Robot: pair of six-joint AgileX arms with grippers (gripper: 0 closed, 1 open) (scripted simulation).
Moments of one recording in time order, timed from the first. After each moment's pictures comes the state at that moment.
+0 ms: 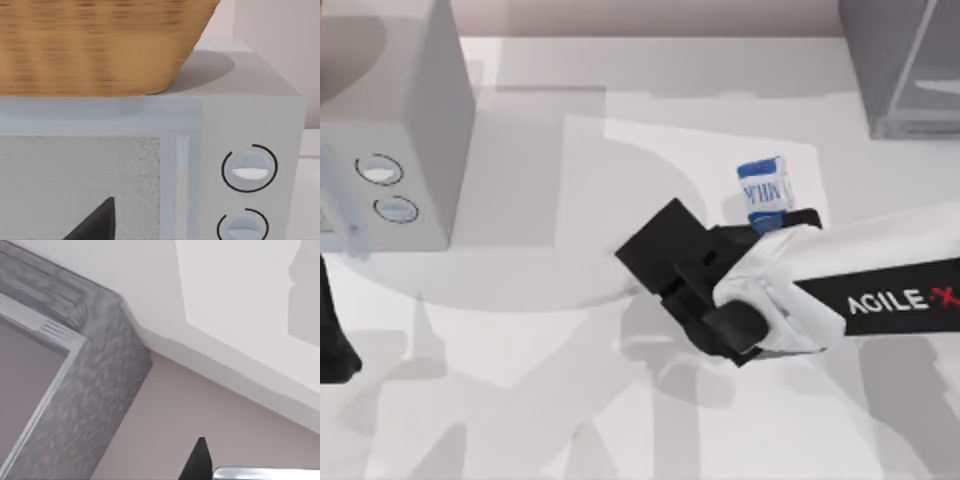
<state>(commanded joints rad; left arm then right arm) 0.00 0.00 0.00 0.00 0.00 0.00 0.84 2.00 1.09 -0.19 1.01 -2.68</state>
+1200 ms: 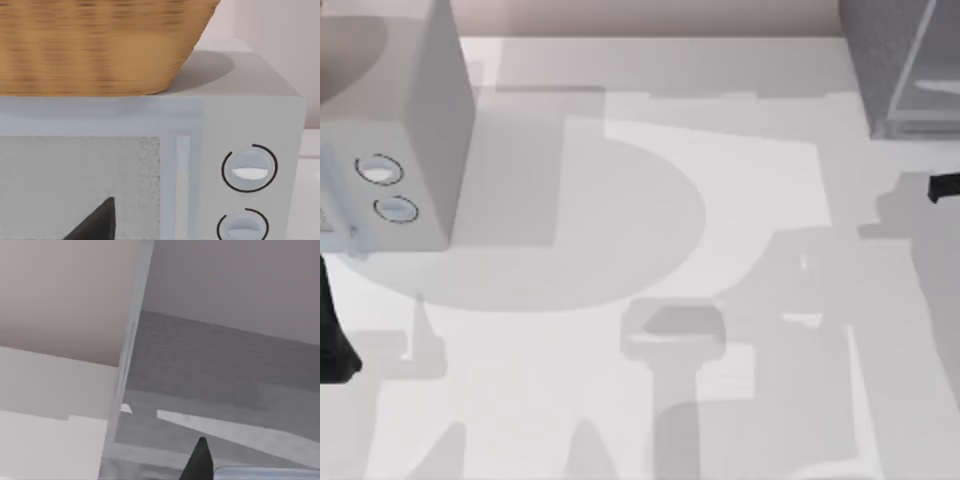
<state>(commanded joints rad) 0.00 0.00 0.00 0.00 0.00 0.00 0.08 1.55 0.44 1.01 0.13 -0.19</state>
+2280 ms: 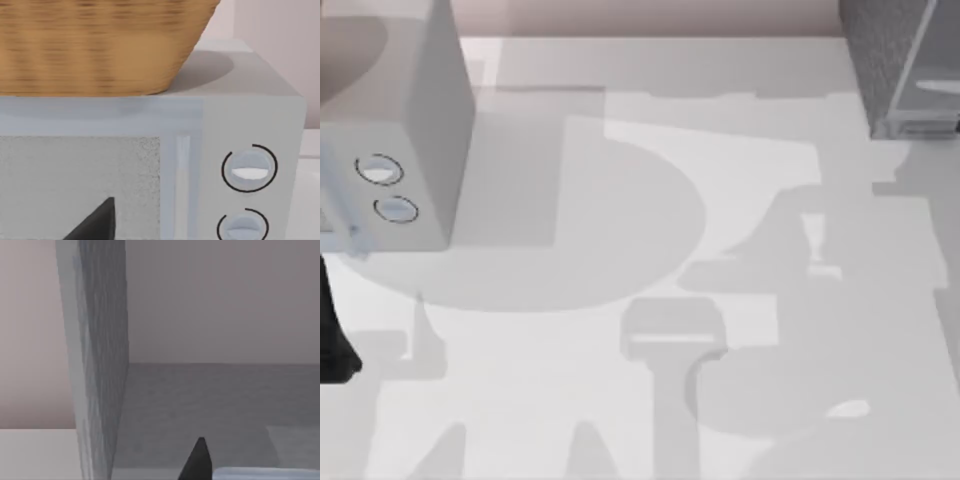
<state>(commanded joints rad) 0.00 0.00 0.00 0.00 0.00 0.00 -0.05 1.72 0.62 1.05 -0.01 0.01</state>
